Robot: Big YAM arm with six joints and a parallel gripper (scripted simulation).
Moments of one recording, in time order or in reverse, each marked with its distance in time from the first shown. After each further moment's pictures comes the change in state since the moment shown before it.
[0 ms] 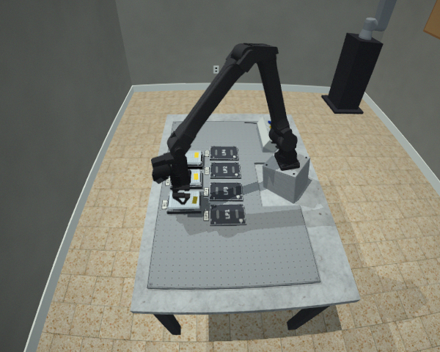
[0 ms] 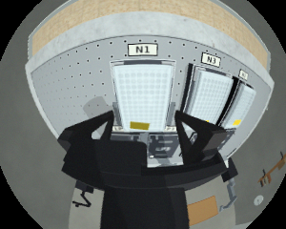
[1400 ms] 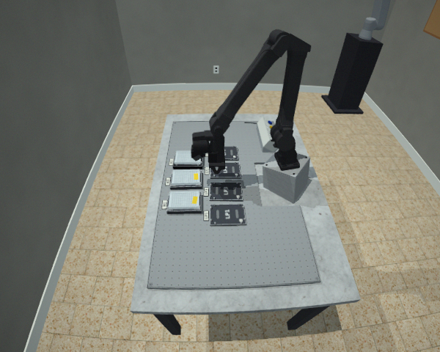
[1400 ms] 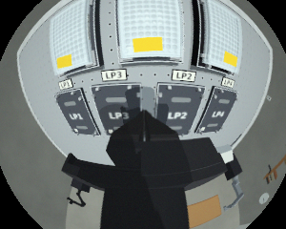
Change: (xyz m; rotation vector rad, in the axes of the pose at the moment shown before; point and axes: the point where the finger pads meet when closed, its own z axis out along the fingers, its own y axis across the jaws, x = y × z) arm 0.140 -0.121 -0.001 0.001 -0.003 0.033
